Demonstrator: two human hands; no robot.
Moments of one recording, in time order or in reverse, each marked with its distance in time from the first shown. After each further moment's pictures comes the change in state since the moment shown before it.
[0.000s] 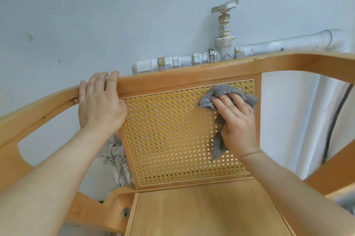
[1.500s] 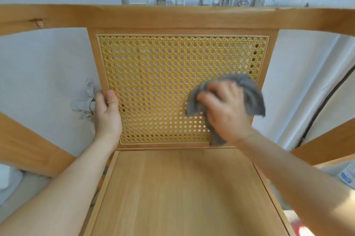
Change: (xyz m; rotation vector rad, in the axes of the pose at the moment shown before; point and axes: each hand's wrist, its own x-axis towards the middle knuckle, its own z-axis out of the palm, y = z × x) left_hand -0.124 0.010 0.105 -1.064 -0.051 -0.708; right_hand -0.033 -0.011 -0.002 0.017 -0.226 -0.284
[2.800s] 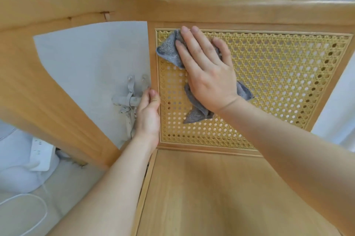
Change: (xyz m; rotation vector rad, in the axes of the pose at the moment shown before) left_hand 0.008 -0.002 -0.010 -0.407 -0.128 -0.251; right_hand 0.112 -0.082 0.066 -0.219 0.168 -0.144
